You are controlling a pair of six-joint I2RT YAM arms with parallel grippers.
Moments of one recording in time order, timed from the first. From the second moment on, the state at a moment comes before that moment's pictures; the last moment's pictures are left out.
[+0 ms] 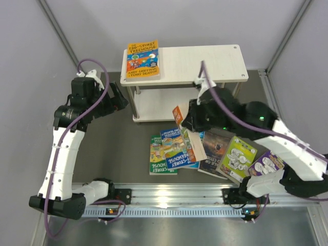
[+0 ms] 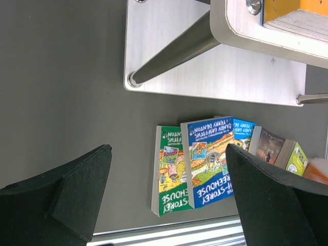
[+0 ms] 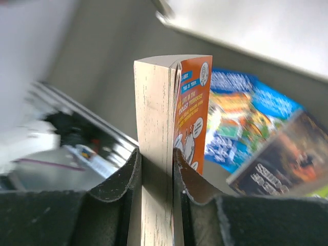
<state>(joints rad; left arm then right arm) -0.16 1.14 1.50 -0.99 0.10 -0.47 1.08 1.32 1.75 -1.14 0.28 0.63</state>
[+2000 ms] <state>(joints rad) -0.16 1.13 1.52 -0.99 0.08 -0.55 -0.18 1.94 2.19 -0.50 -1.08 1.06</state>
